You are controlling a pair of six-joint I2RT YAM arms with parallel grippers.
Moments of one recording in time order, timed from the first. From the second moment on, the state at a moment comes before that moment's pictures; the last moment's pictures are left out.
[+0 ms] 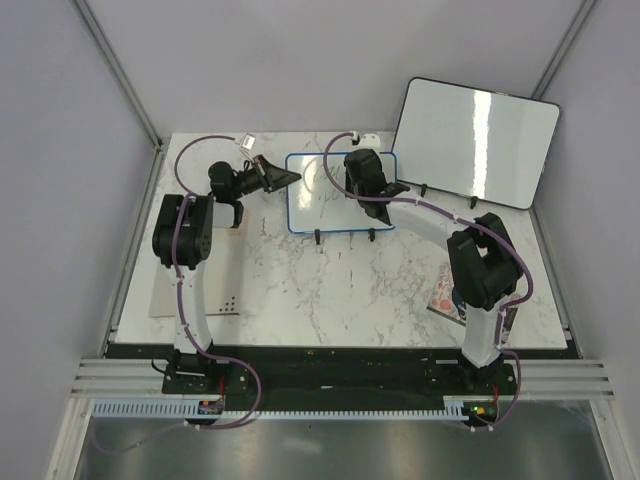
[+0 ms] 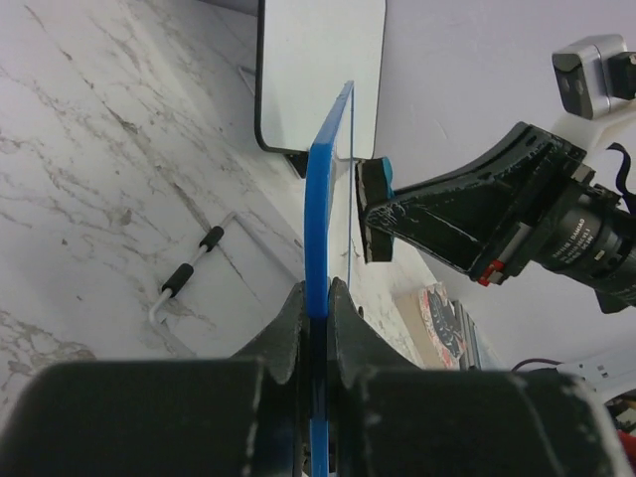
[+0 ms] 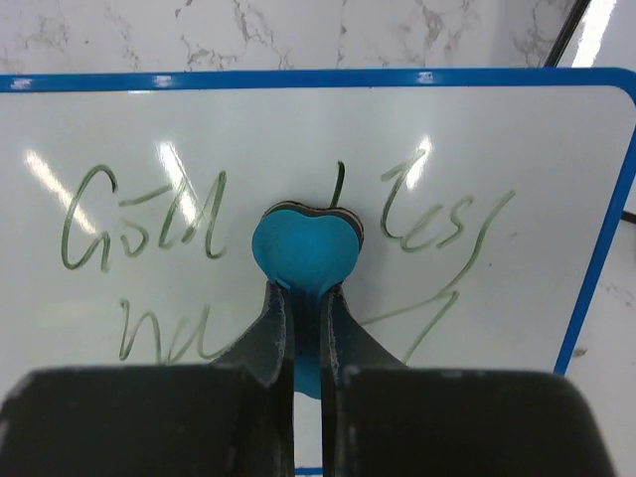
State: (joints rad) left arm -0.08 2.27 1.25 1.17 1.00 -0.99; right arm 0.58 1.93 1.44 -0.06 0.39 0.35
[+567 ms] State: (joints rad) left arm -0.08 2.27 1.22 1.22 0.99 -1.03; right arm 0.69 2.01 1.41 0.16 0.46 0.25
